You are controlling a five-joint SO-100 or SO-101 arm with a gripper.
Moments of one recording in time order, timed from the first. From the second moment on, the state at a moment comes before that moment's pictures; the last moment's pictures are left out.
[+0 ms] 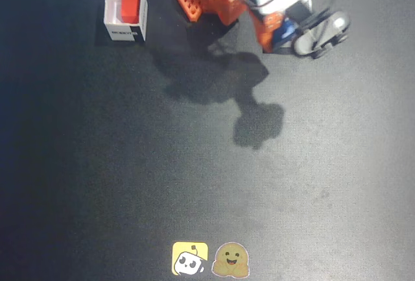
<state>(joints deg) -50.2 146.8 138.1 84.6 100.1</state>
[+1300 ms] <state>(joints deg) -73.3 141.5 137.9 84.7 100.4</state>
